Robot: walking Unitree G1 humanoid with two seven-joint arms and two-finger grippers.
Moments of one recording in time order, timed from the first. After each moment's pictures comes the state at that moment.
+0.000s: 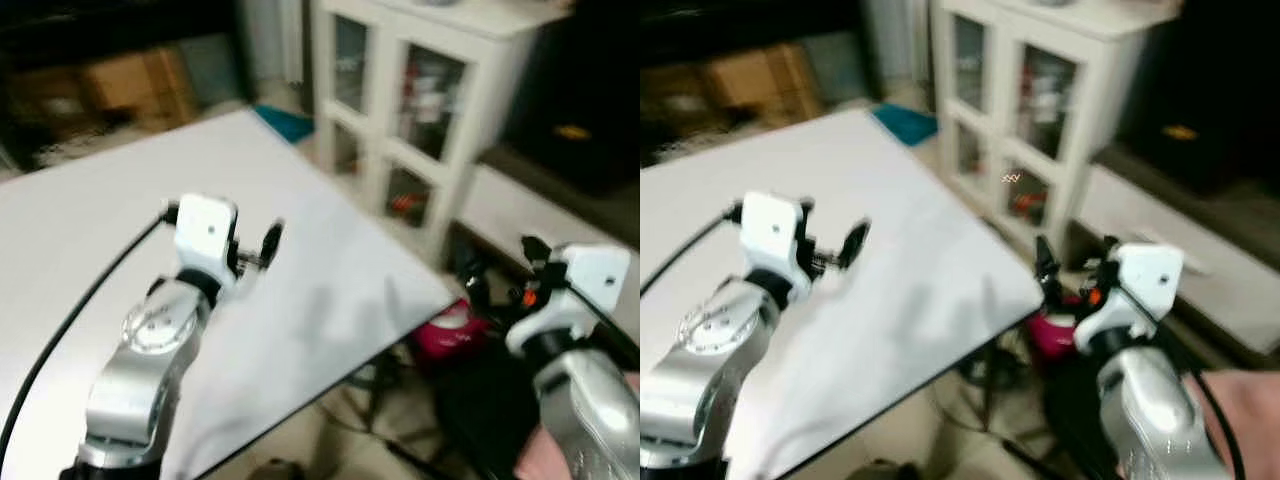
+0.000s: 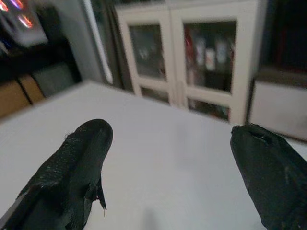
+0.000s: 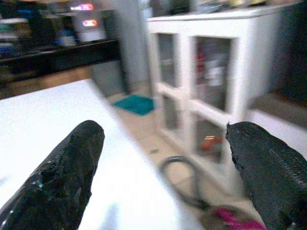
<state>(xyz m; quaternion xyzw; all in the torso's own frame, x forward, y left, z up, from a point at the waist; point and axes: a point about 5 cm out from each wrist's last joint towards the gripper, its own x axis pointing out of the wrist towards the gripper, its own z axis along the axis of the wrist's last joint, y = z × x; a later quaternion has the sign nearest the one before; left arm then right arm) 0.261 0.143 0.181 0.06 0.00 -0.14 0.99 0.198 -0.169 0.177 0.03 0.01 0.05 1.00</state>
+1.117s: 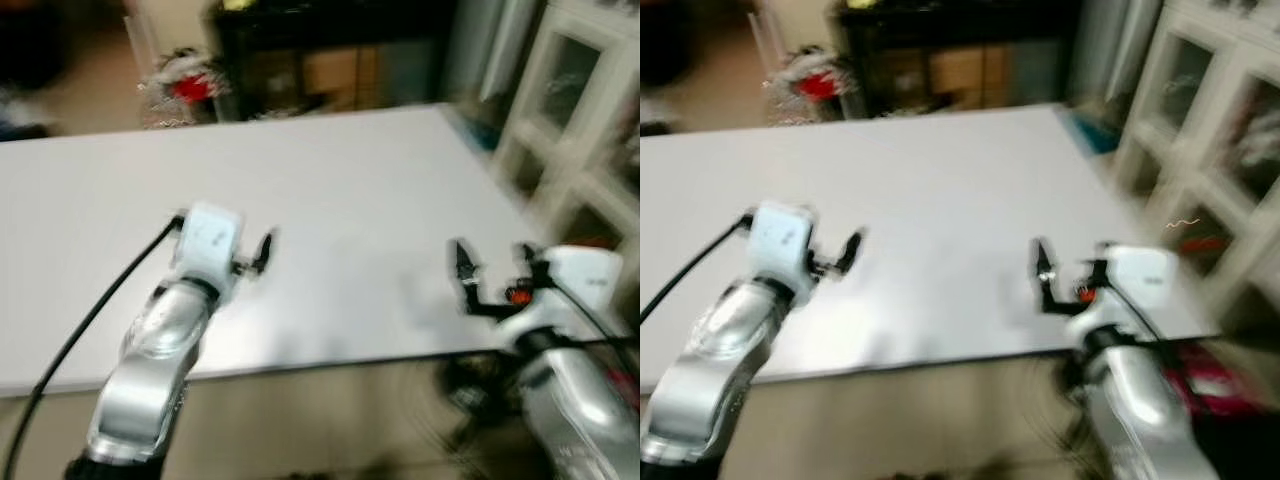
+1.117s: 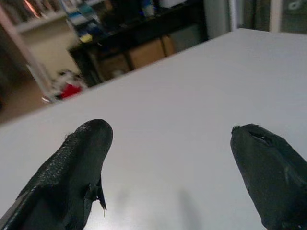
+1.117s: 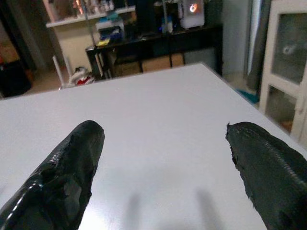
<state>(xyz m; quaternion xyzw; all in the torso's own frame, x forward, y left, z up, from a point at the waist) 0.269 0.143 0.167 0.12 0.03 -0.12 0.99 0.208 -0.174 0.166 0.04 0.03 0.00 1.00</state>
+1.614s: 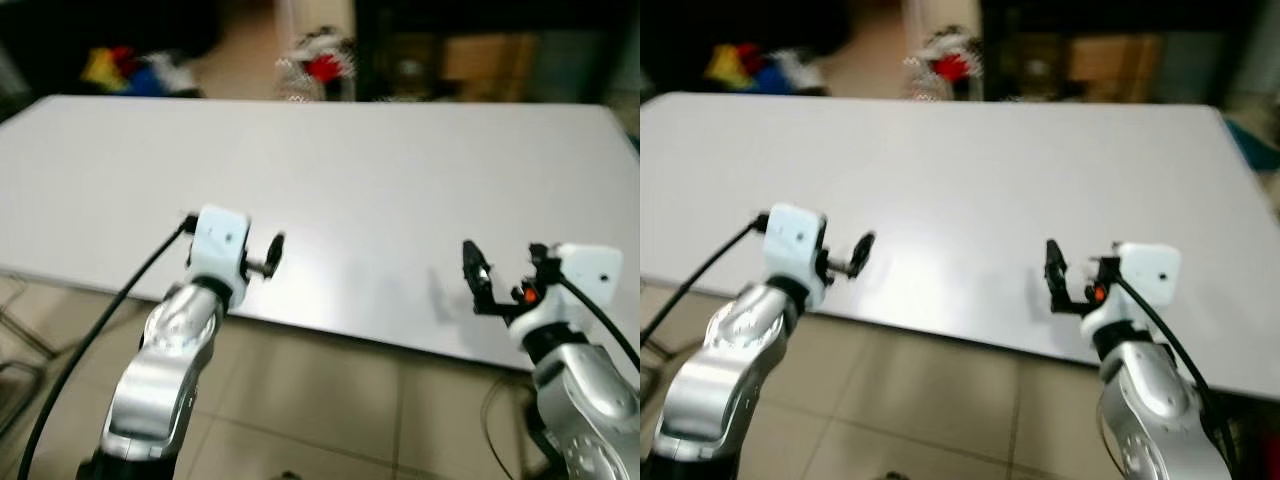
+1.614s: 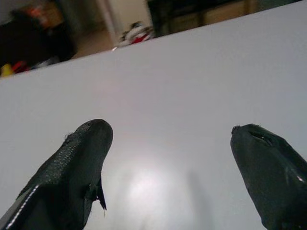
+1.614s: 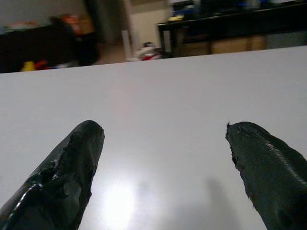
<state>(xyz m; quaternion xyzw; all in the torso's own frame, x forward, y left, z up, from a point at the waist) 0.266 0.142 0.150 0.09 0.07 -0.10 0.99 0.214 -0.179 0.167 0.03 0.04 0.01 1.00</state>
